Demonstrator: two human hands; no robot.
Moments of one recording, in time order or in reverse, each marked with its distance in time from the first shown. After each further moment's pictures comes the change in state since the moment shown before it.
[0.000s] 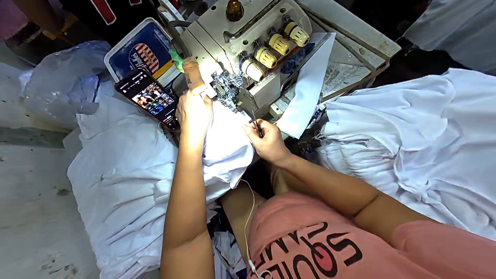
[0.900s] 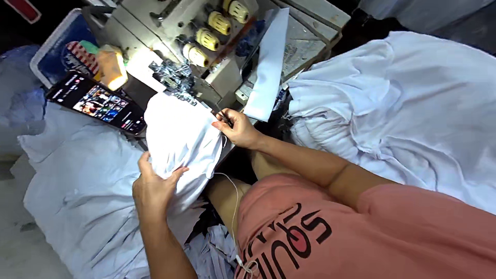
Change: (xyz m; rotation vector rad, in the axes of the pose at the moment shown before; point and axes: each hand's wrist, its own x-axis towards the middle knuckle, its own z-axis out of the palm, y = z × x) left_hand -0.128 -0.103 0.026 -0.096 -0.025 0.030; right_hand 0.004 0.033 -0.010 0.098 -0.065 -0.105
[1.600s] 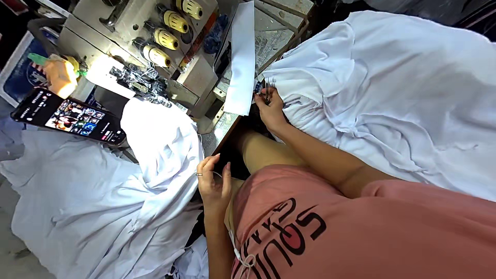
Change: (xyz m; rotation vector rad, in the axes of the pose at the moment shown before) left_hand -0.062 0.062 0.112 -0.644 0.166 0.588; right_hand -0.037 0.043 -0.095 -0.018 0.621 0.288
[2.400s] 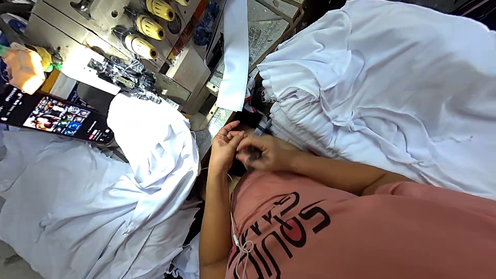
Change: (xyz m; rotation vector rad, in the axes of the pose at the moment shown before) left_hand 0.062 -0.006 0.050 -0.761 -0.372 -0.799; right_hand -0.096 -0.030 -0.028 -0.029 -0.657 -0.592
